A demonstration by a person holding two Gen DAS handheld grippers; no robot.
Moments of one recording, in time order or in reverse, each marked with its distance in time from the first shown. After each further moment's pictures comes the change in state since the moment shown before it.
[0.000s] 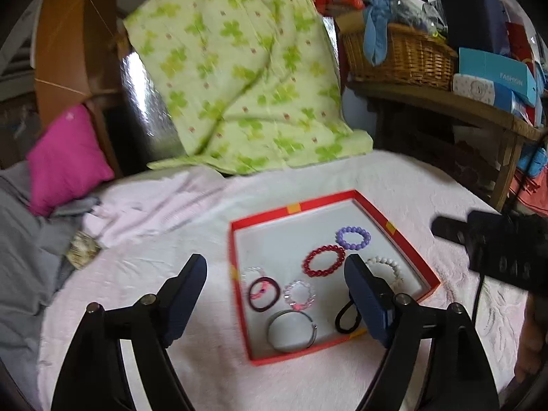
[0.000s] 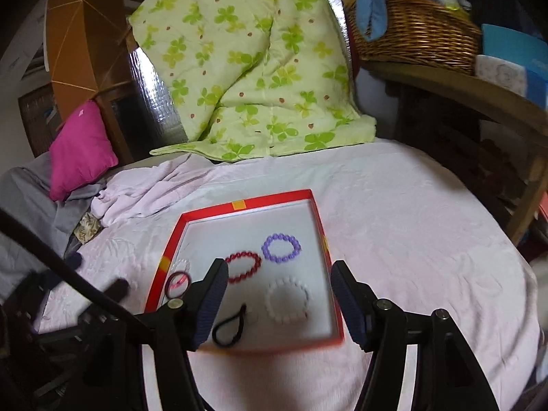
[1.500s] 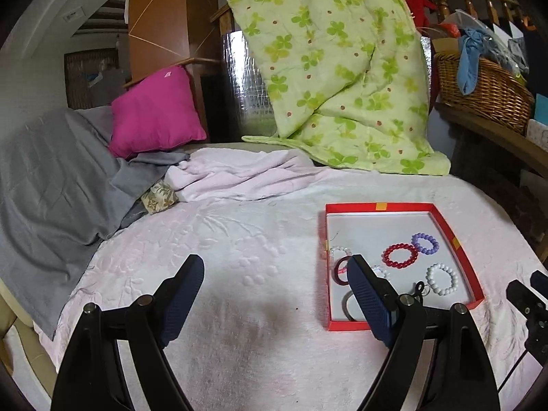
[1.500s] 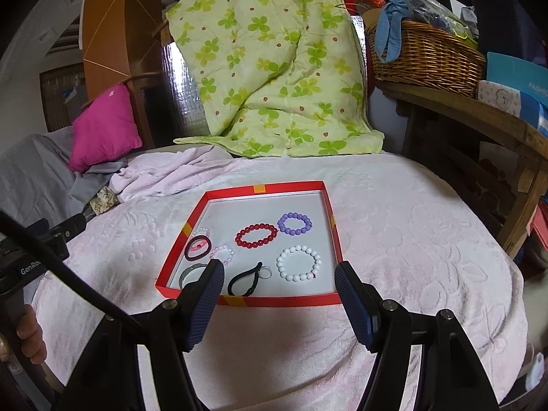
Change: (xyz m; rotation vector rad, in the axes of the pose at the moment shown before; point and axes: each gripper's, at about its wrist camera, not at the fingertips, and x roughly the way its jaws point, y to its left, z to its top) left arm -0.035 0.068 -0.039 -0.240 0.024 0.260; right arm -0.044 0.020 -0.049 -0.120 -0.051 0.026
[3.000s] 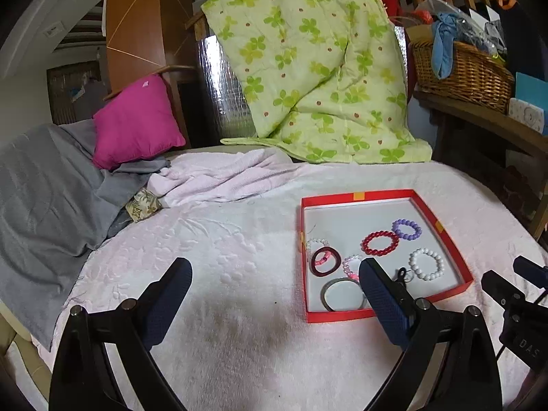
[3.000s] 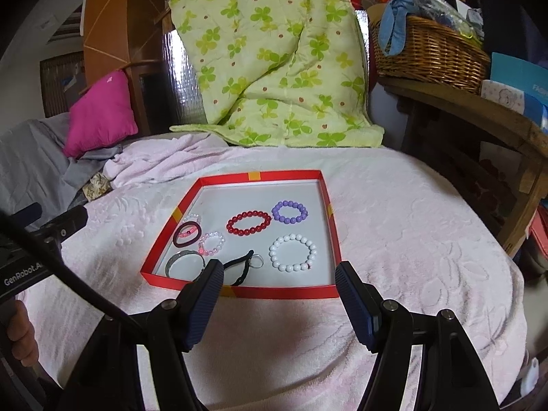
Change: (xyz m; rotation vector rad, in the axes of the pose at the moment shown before) left arm -0.010 -0.026 -0.012 0.087 -0.021 -0.049; right arm 0.015 -0.003 -0.014 -0.026 0.014 -0.019
